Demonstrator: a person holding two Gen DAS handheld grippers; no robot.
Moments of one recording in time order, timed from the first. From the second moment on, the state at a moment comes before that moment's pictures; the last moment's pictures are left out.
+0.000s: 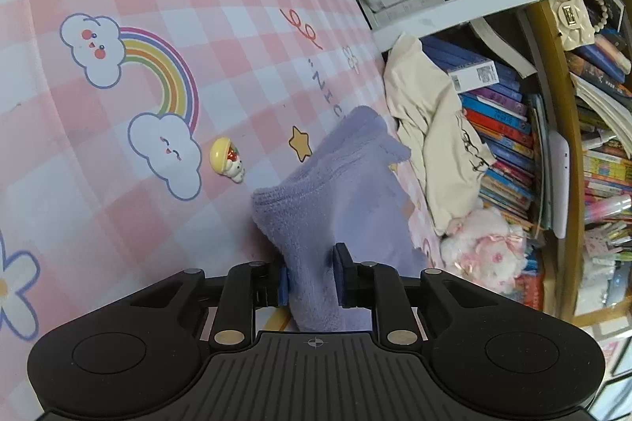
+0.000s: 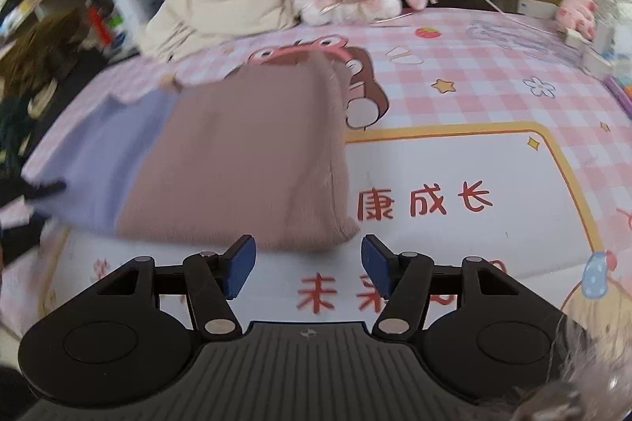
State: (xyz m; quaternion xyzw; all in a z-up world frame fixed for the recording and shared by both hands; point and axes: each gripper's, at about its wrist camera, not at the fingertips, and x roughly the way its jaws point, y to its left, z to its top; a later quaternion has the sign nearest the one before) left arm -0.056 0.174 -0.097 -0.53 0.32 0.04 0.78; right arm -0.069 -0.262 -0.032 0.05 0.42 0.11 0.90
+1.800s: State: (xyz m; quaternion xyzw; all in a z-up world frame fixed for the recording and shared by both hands) left arm -0.053 -0.014 0.075 -0.22 0.24 -0.01 0.95; right arm 0.023 -0.323 -0.053 0.09 0.45 0.29 0.84
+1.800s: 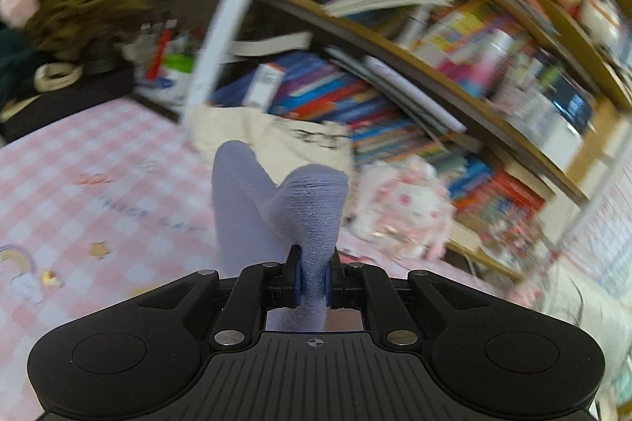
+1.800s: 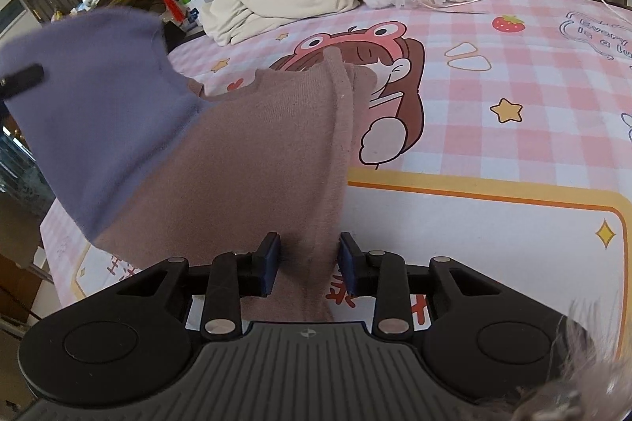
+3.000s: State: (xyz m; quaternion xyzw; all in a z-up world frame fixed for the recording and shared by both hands) left arm -0.065 -0.179 0.011 0.05 0.28 -0.12 0.95; right arm 0.023 -0.341 -0.057 0.14 0.46 0.32 0.82
